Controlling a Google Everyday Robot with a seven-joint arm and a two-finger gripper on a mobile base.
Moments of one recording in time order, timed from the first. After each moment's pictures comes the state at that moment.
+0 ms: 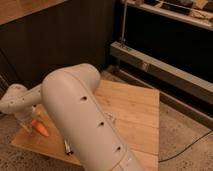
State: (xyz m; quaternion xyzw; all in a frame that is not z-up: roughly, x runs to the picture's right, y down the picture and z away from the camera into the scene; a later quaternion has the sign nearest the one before) arm -0.416 0.187 0.810 -0.31 0.04 0.27 0.91
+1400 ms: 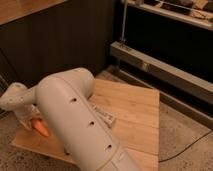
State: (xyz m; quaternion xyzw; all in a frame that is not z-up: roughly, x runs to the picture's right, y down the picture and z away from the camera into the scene) arm -0.426 0.181 0.832 -0.32 0.05 0.27 0.91
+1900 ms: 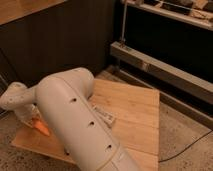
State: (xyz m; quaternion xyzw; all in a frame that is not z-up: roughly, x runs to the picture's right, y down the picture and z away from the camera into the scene) arm -0.426 0.182 0.831 -0.32 0.05 0.27 0.91
